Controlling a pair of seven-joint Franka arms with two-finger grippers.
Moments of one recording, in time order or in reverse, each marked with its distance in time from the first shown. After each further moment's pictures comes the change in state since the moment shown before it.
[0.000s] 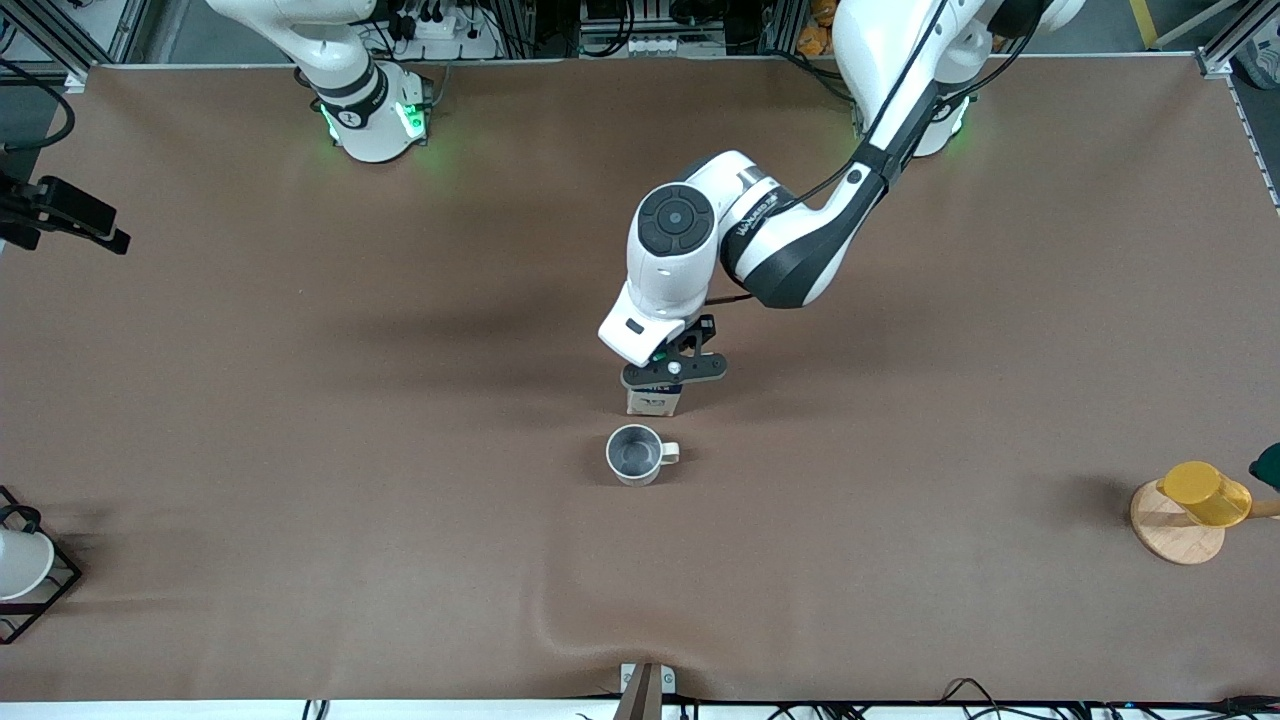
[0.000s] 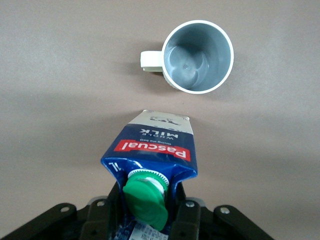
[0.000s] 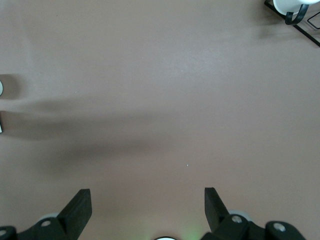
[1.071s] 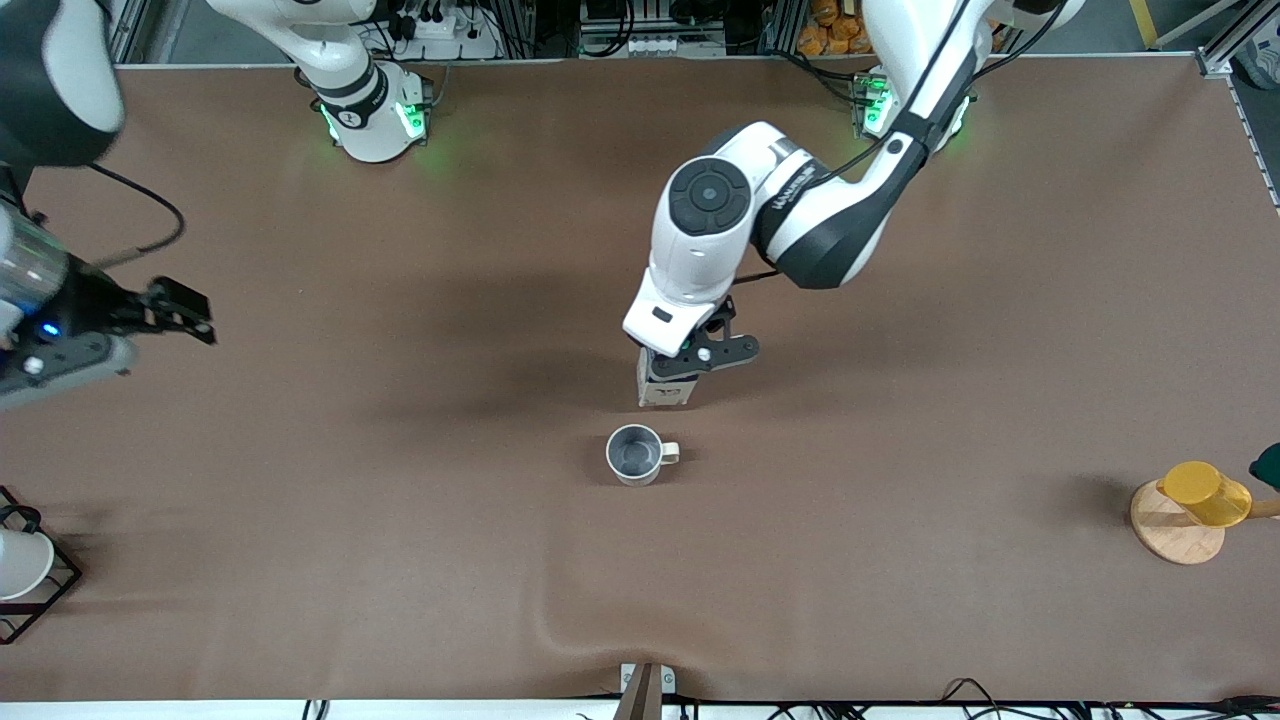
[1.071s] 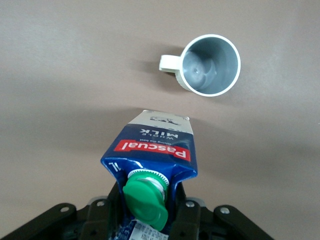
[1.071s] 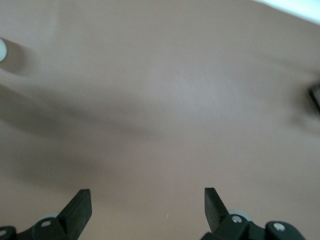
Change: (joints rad) left arm 0.026 -0.071 -0.007 -0.015 -0.039 -0.051 -0.073; right arm -0.011 0.148 0.092 0.007 -0.040 0.170 -0.269
